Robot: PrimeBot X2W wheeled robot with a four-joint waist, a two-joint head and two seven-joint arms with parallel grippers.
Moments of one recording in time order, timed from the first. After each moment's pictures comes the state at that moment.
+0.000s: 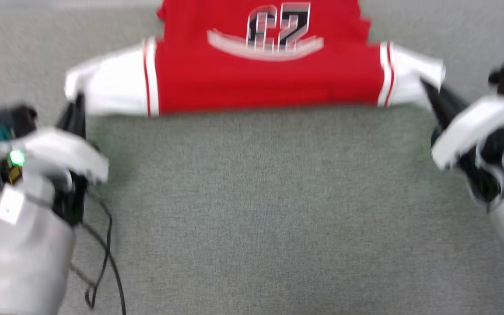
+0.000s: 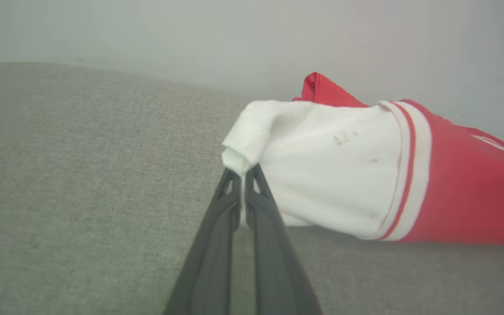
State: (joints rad) left arm -0.77 0.37 -0.25 0.86 -0.67 -0.10 -0.26; right arm -0.80 -0.39 0.44 0.68 0.79 0.13 -0.03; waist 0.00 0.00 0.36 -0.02
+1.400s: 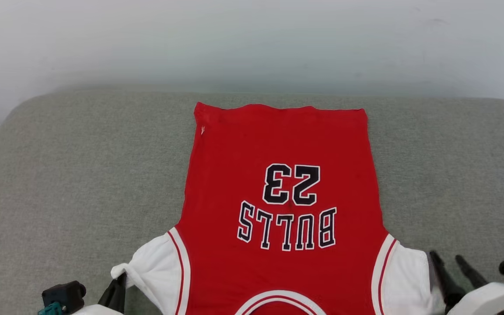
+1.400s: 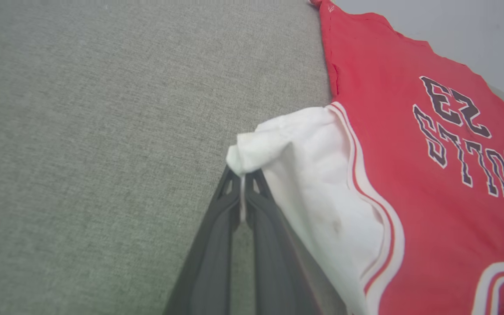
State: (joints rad) left arm 0.04 0.34 -0.23 0.33 -0.71 0.06 -0.15; right arm 0.03 -0.24 0.03 0.34 0.57 0.13 -0.01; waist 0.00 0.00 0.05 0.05
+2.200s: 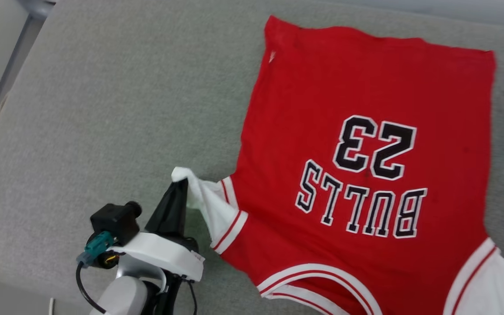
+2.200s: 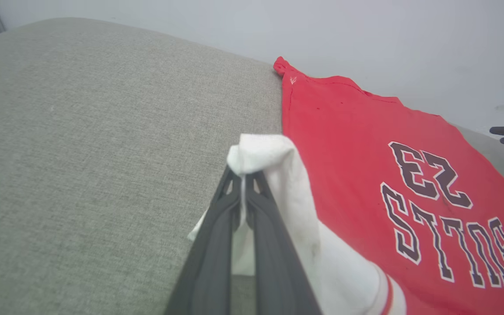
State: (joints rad) left arm -0.19 0.24 -0.36 0.11 -0.59 0.06 -0.21; right arm -0.84 -0.43 -0.07 0.77 0.51 0.13 0.55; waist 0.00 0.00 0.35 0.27
